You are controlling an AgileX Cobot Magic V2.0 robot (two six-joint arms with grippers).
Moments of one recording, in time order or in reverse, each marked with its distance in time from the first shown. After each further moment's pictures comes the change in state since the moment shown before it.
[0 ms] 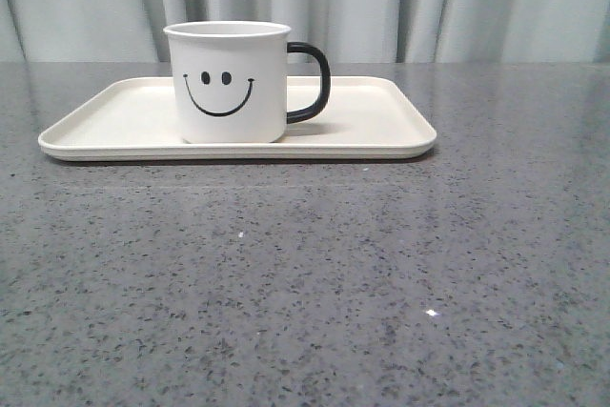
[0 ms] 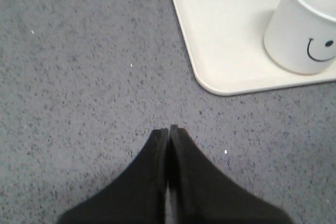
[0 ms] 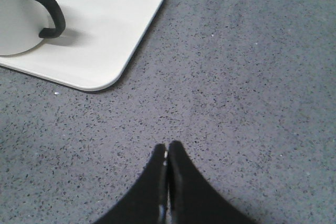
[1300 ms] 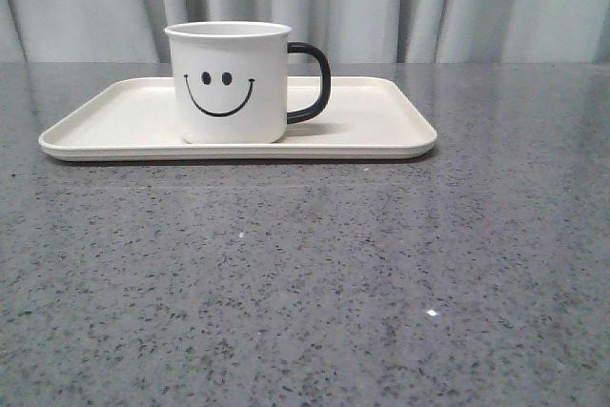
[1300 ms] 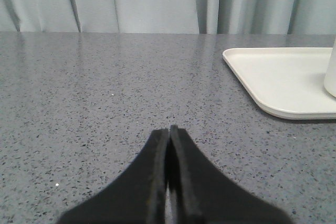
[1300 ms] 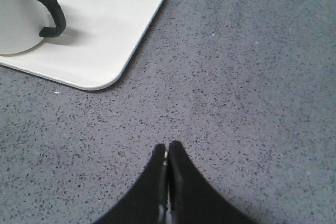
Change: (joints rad) left arm 0.163 -0.640 0.688 0.048 -0.548 0.000; right arm 0.000 0.000 0.000 0.000 0.002 0.002
